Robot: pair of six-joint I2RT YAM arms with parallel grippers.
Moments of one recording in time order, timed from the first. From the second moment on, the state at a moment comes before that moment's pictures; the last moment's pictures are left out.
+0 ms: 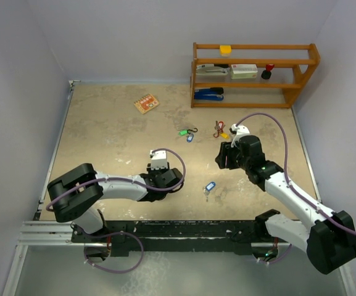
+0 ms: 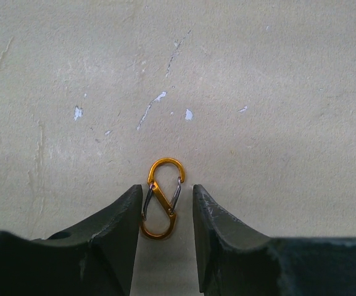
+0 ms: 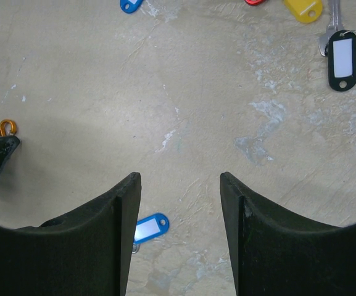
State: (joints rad) left arm -1.08 1.57 0.67 -0.14 -0.79 -0.98; right arm 0.41 1.03 0.58 -0.20 -0.04 0.27
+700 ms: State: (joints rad) left arm -1.09 1.58 0.79 -0.26 -0.79 -0.90; right arm 0.41 1.04 0.58 -0.20 -0.04 0.27
